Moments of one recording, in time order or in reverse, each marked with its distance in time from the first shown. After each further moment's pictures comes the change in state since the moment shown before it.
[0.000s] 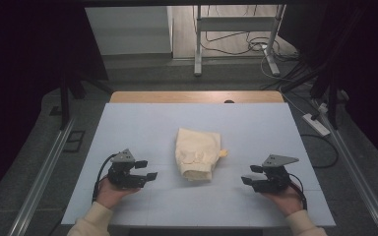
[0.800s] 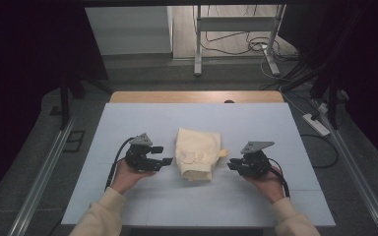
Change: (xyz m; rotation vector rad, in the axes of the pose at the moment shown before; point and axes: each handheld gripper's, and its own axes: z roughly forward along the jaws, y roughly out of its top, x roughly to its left) left arm 0.004 0.052 0.031 -0.011 -0.044 0.049; right arm 0.009 0.051 0.040 0.067 0.033 -0.060
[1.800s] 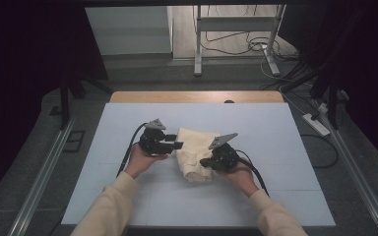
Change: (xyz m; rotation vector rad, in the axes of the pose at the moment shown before) left arm 0.018 0.049 0.036 -0.007 -0.011 0.010; right arm 0.032 0.051 0.066 0.060 0.162 -0.088
